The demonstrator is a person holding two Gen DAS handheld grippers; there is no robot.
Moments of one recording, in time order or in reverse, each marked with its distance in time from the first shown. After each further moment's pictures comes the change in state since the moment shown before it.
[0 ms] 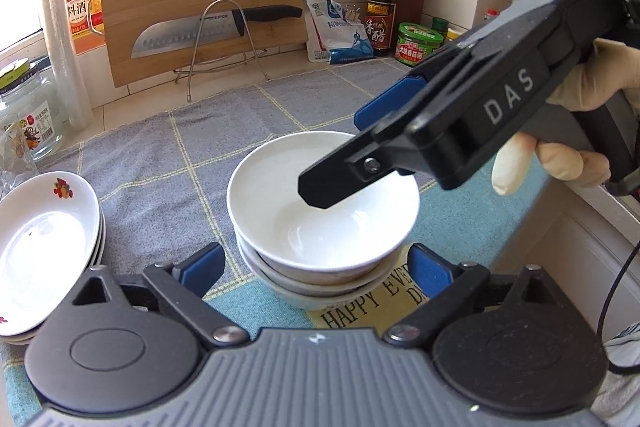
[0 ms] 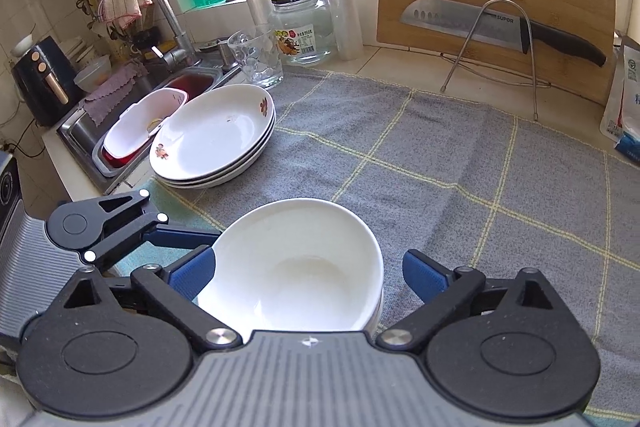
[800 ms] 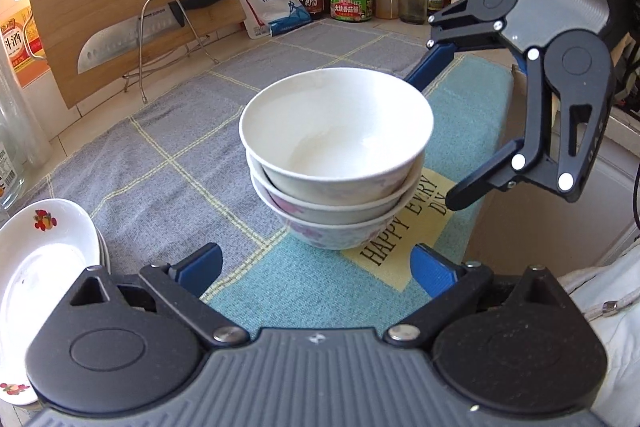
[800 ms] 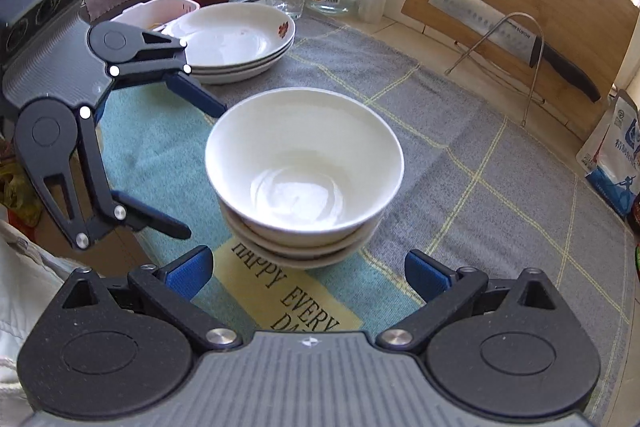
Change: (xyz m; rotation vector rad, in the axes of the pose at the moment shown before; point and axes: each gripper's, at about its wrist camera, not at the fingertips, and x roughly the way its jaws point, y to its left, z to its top) left arm 0.009 0.035 -0.021 0.266 0.067 -0.133; right arm 0.009 0.027 -0.064 -0.254 0.106 -0.142
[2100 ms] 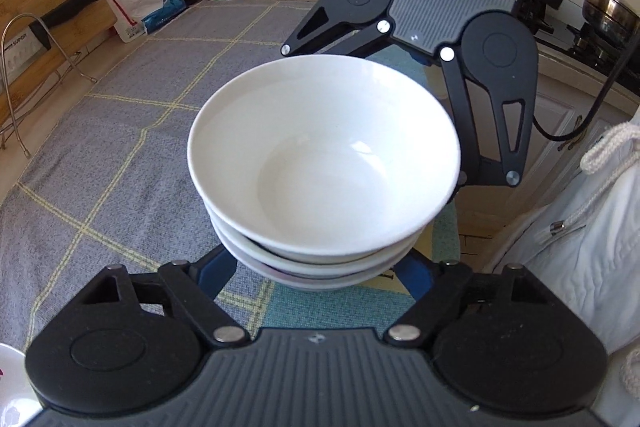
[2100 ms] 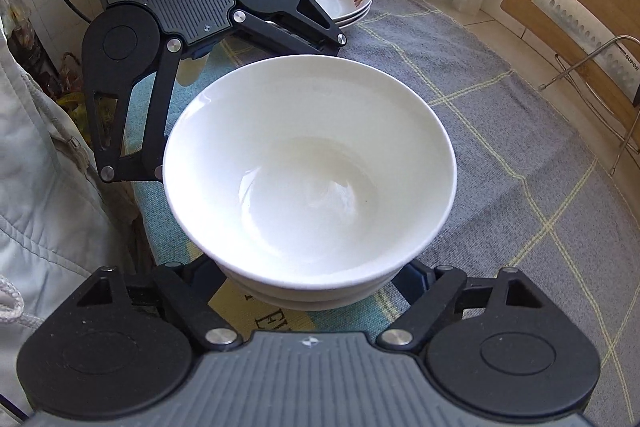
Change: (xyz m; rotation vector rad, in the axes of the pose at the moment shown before) left arm 0.054 0.043 0.038 0.300 0.089 -0.362; right arm 0.046 -0.021 0.025 -0.225 0.066 0.229
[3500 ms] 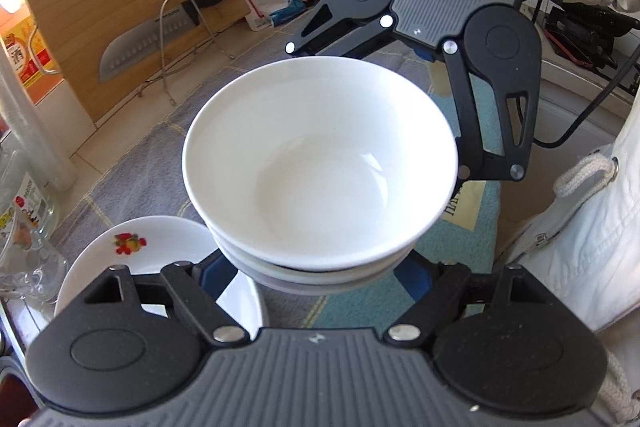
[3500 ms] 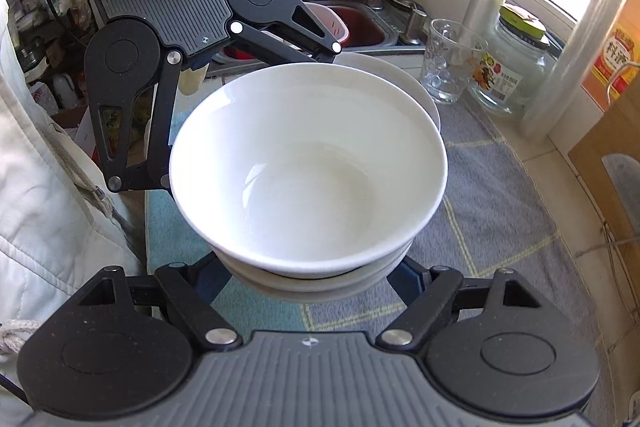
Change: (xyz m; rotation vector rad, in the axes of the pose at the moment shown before) left arm -0.115 0.026 -0.050 -0.165 -0.004 0.261; right arm 0.014 0.017 0.140 -0.254 -0.085 0.094
